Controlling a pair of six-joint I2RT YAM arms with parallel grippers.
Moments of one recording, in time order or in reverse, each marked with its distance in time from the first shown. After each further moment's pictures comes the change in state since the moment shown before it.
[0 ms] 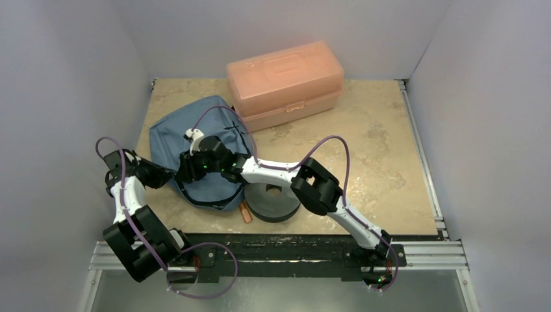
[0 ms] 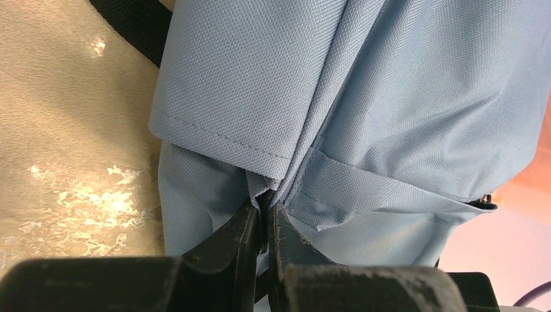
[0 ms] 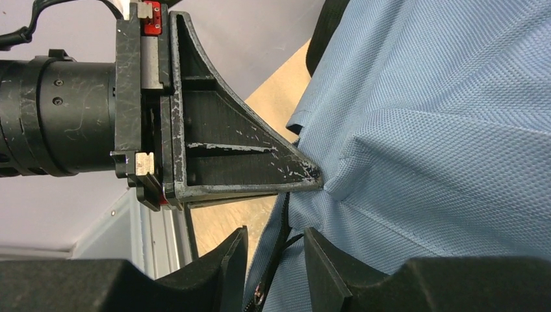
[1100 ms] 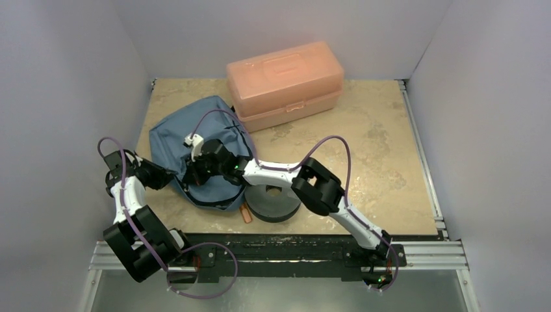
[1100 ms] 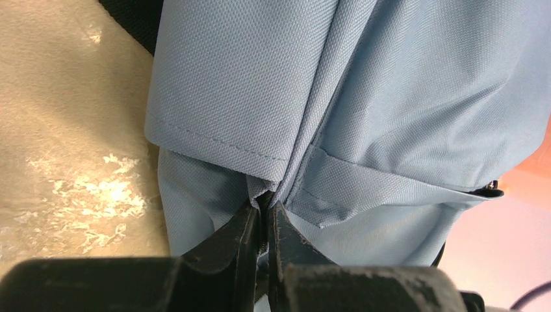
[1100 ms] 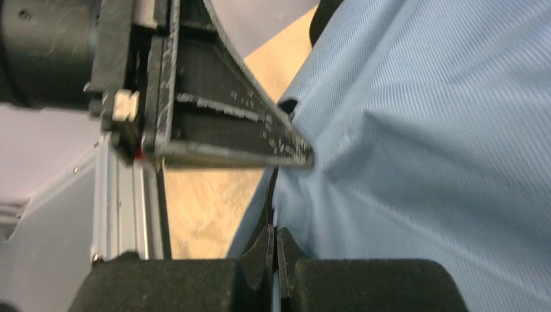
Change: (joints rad) left arm 0.005 -0.002 0.002 -0.018 0.014 0.030; right arm 0.000 0.009 -0.019 -0.010 -0.028 -0.163
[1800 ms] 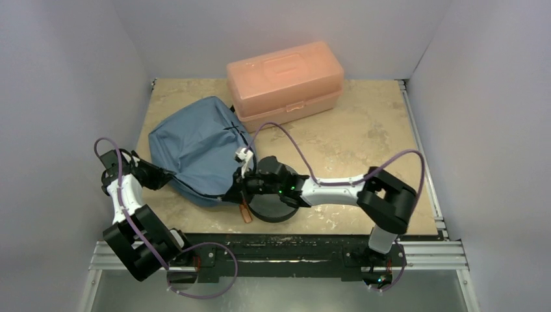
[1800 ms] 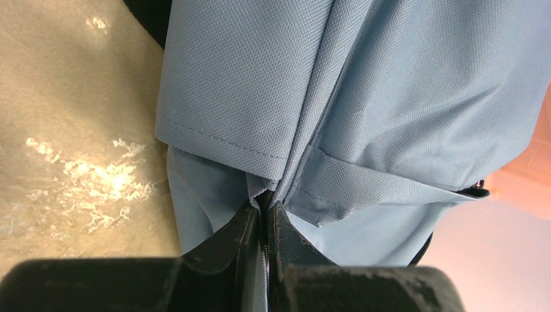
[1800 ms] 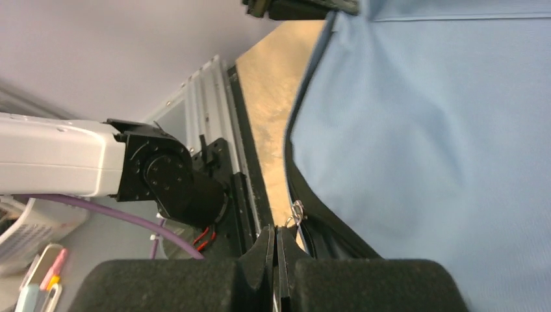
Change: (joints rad) left arm 0.028 0.008 0.046 -0.086 0.001 0.000; right arm -0.001 -0.634 -0.898 0.332 -0.135 0.070
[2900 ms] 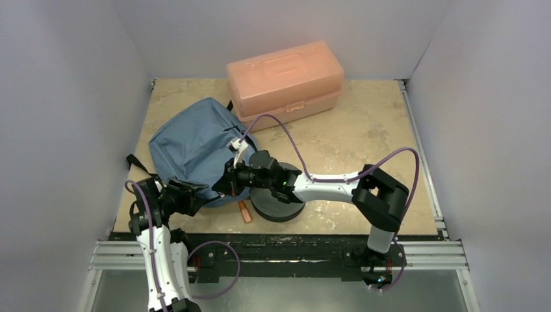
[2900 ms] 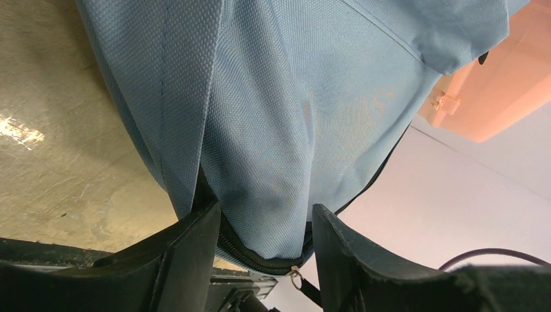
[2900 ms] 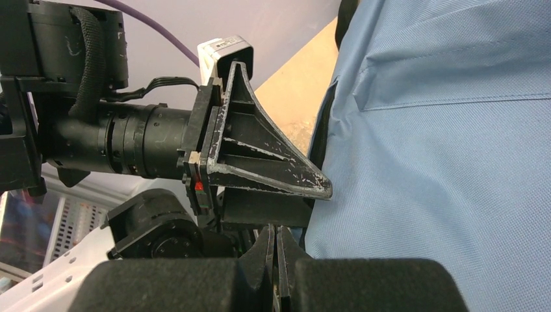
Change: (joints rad) left arm -0.247 -0.684 -0.285 -0.301 0.088 -0.451; right arm 0.010 -0.023 0.051 0.000 0.183 0.119
